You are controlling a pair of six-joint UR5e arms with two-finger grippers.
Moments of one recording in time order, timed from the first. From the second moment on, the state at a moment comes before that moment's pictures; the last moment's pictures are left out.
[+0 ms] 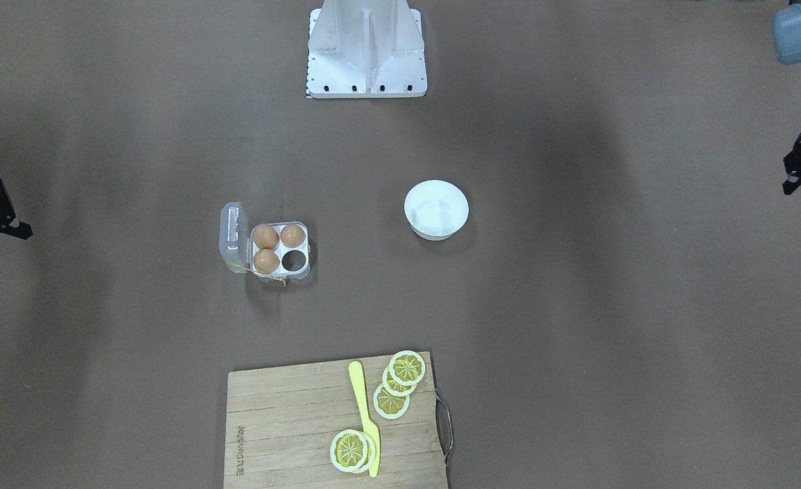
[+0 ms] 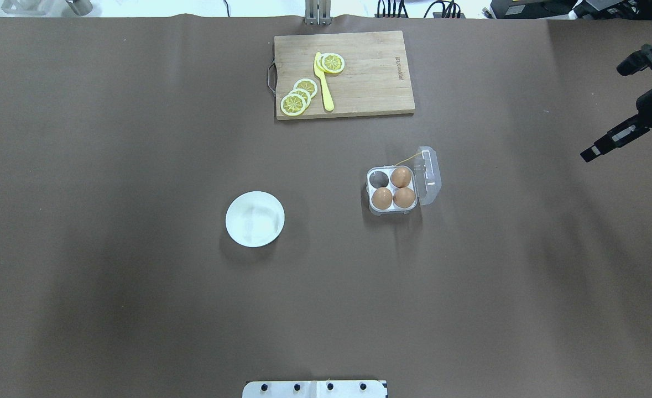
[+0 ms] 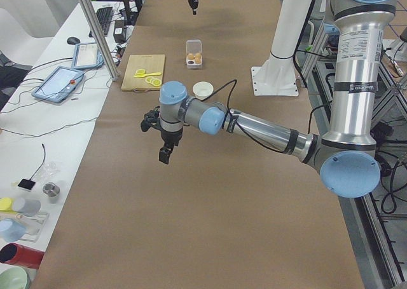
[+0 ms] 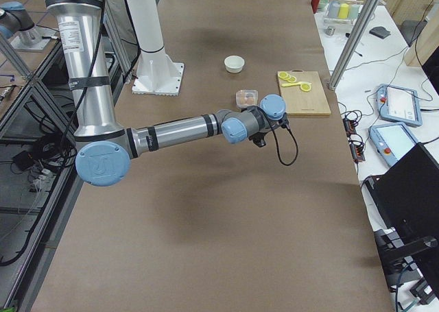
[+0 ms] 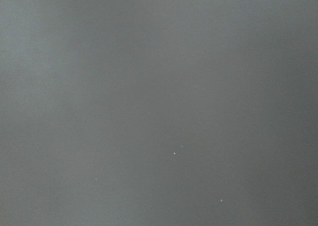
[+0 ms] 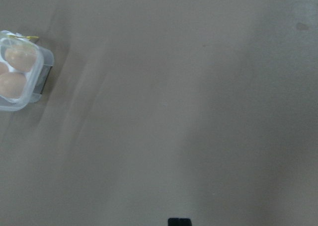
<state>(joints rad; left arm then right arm) -1.35 -1.55 -1.82 -1.73 -2.21 -0.14 1.18 -1.43 1.66 -1.33 2.62 0.10</state>
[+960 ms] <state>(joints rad) -1.43 -1.47 -1.68 -1.98 -2.25 -0.13 0.98 -1.13 1.48 -1.33 2.63 0.20</state>
